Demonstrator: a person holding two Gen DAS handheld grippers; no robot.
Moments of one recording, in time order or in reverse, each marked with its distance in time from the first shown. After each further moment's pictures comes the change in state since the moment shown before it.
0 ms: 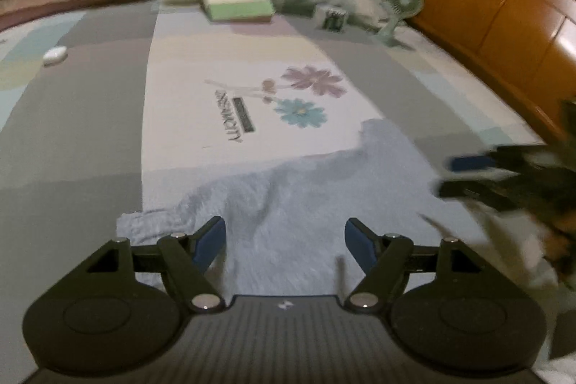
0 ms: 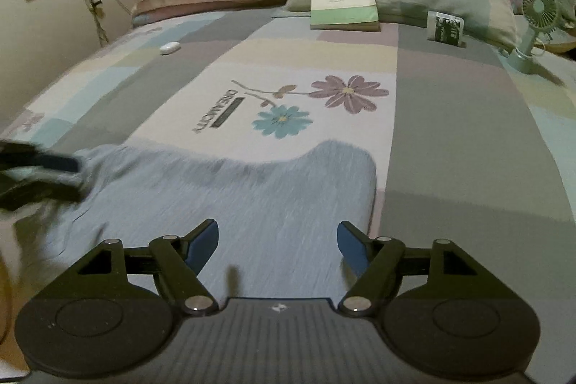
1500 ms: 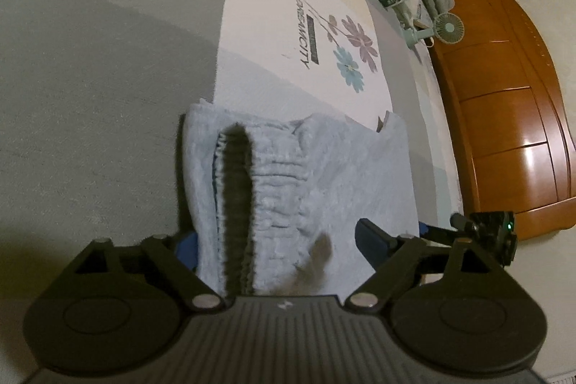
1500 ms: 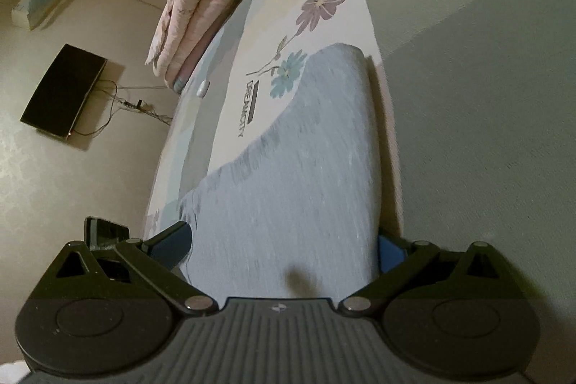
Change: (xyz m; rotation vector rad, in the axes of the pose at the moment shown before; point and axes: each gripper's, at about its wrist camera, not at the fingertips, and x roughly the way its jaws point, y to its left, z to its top) left arm 0.030 0.130 -0.016 -0.514 0.297 -0.397; right arm 0.040 -0.095 -0.035 0.667 0.105 0.508
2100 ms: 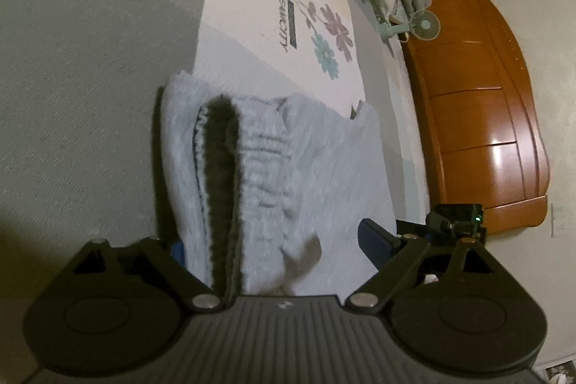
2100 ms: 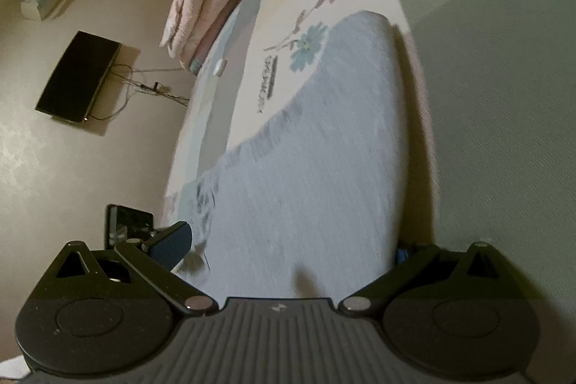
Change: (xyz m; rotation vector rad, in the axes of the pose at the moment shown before) left arm 0.008 0.012 -0.005 -0.044 0.035 -0.149; right arm 0.013 0.002 0.001 0.012 0.070 0.085
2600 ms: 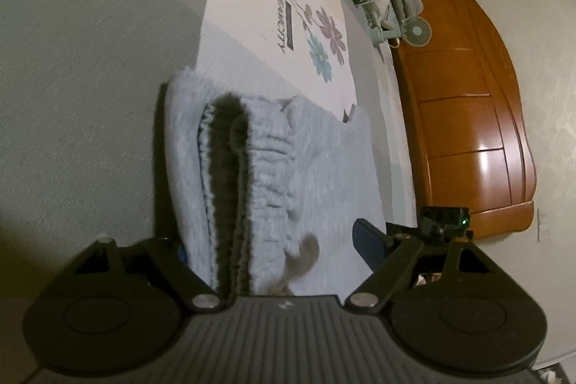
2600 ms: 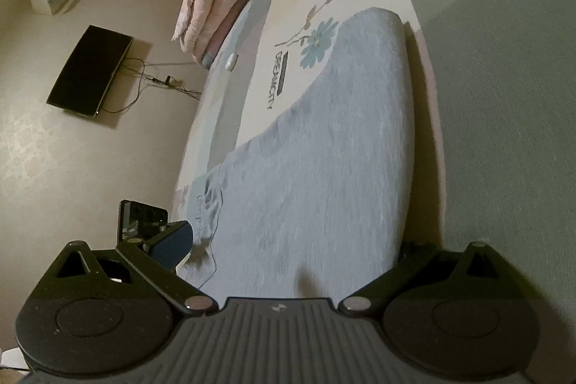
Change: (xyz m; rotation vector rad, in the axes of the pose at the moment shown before) left arm 0.003 0.005 -0.003 -0.001 -0.010 -0.027; right arm -0.003 -0.003 -0.002 -0.018 0.018 0.031
